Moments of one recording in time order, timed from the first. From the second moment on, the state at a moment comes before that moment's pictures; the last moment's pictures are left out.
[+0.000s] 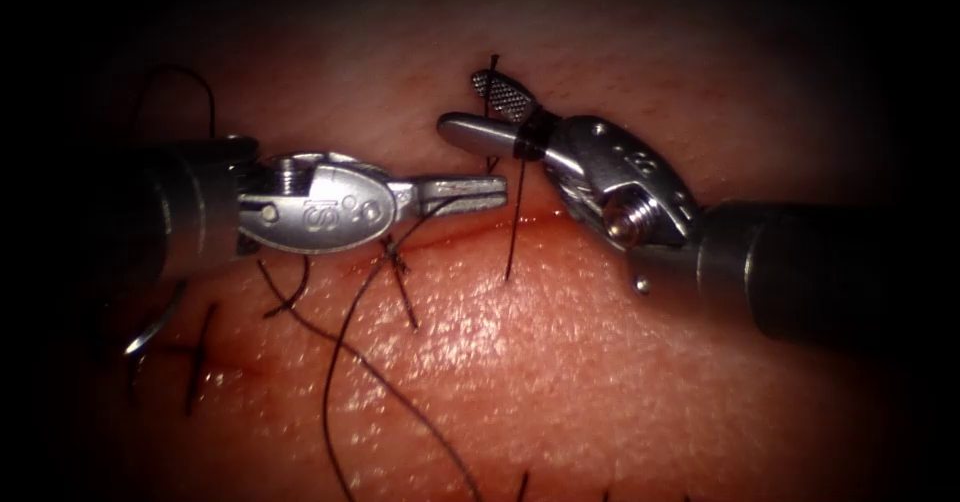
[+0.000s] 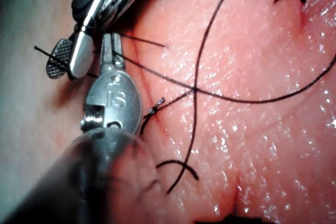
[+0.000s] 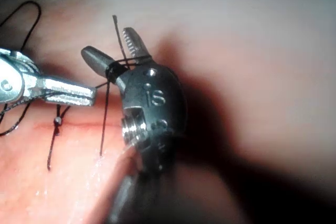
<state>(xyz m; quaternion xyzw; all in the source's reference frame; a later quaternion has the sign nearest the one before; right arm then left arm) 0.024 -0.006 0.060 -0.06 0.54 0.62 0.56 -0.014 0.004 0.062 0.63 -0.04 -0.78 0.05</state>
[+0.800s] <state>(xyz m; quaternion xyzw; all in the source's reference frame) 0.025 -0.013 0.057 -0.08 0.54 0.60 0.59 -0.011 0.005 0.062 0.62 -0.05 -0.78 0.04</state>
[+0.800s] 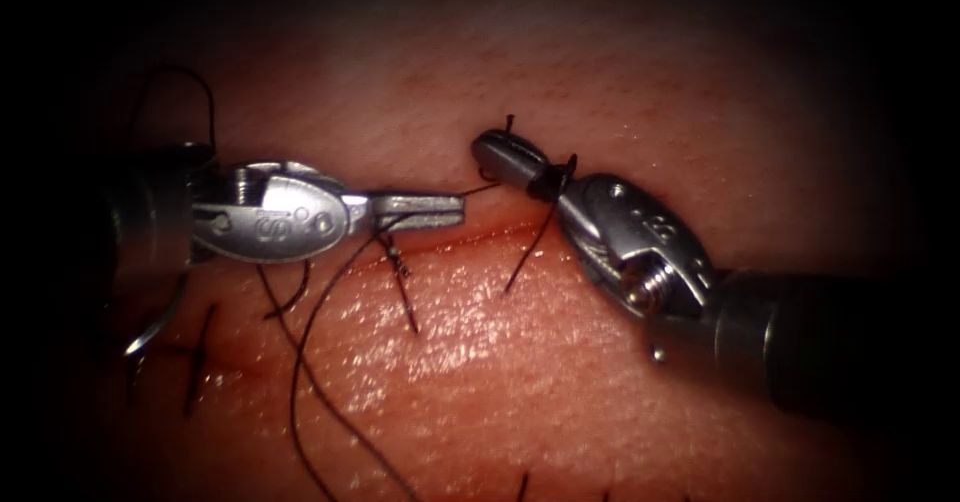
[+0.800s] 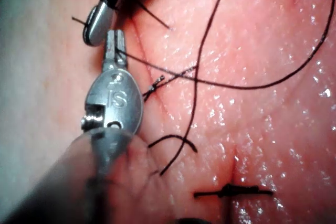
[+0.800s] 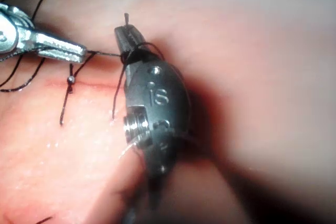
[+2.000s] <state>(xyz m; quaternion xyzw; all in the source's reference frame) 0.027 -0.026 0.054 -0.14 0.45 0.49 0.73 -0.010 0.025 0.071 0.55 -0.08 -0.83 -0.07</state>
